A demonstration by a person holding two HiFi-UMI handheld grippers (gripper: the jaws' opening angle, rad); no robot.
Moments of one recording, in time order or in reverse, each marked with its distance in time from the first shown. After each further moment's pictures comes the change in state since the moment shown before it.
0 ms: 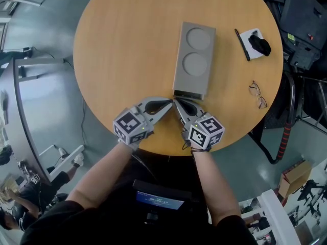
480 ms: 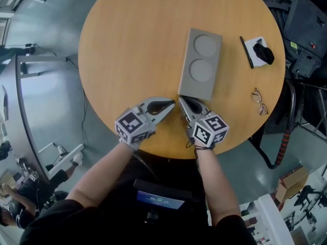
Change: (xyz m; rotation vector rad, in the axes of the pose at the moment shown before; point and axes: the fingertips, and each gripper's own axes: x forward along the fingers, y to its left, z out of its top) left arm -0.010 0.013 0.013 0.003 -0.011 0.008; right arm 0.015 -0.009 0.019 -0.026 0.009 -0.015
